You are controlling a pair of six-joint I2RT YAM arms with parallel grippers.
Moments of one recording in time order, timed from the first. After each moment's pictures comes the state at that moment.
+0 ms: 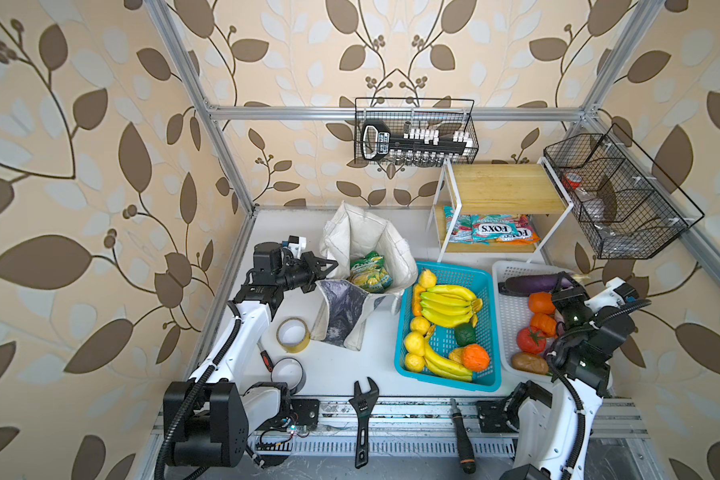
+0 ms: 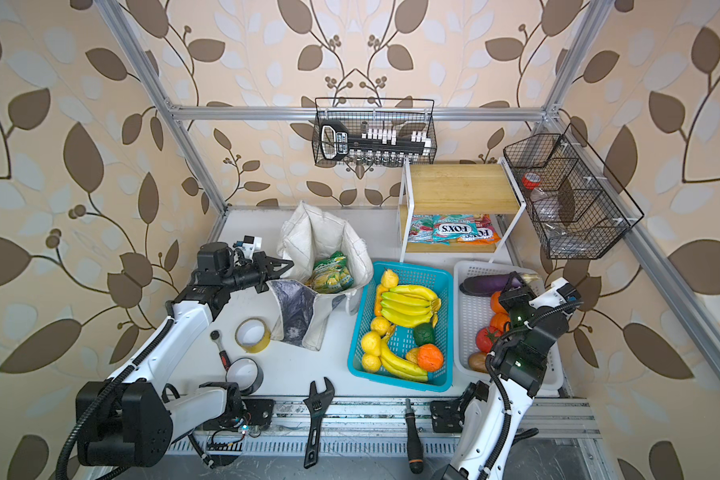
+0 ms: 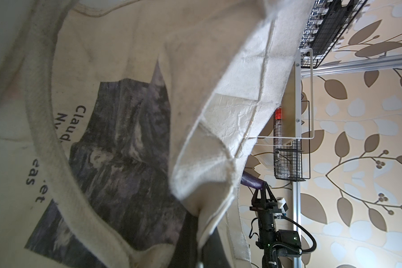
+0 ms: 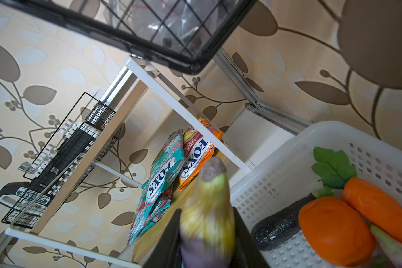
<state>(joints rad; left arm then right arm) 0.02 1.15 0.77 -0.13 0.88 -0.97 -0.67 0.52 0.45 -0.04 -0.40 0.74</state>
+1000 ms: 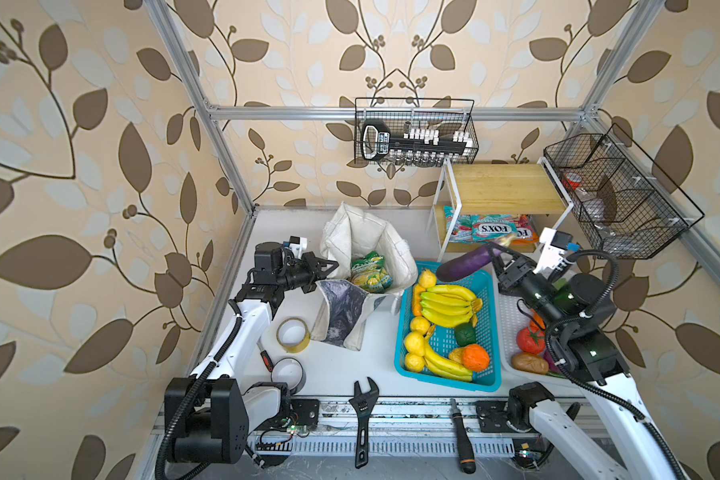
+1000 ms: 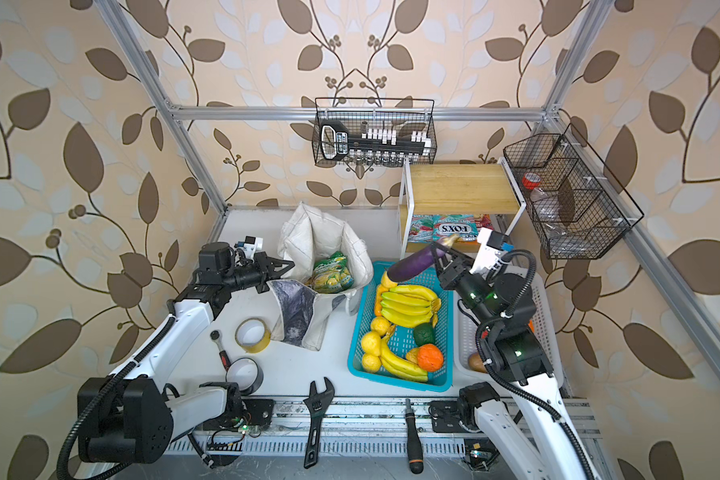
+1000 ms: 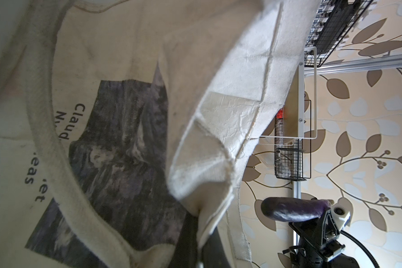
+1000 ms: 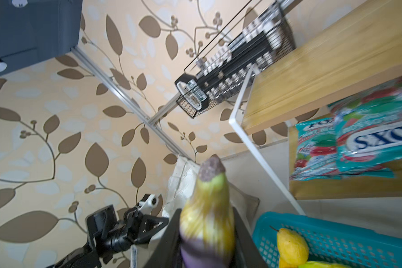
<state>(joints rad) 0.01 1.16 0.78 -0.13 0.89 -0.96 0.35 0.69 0.84 -0.13 -0.12 0.69</state>
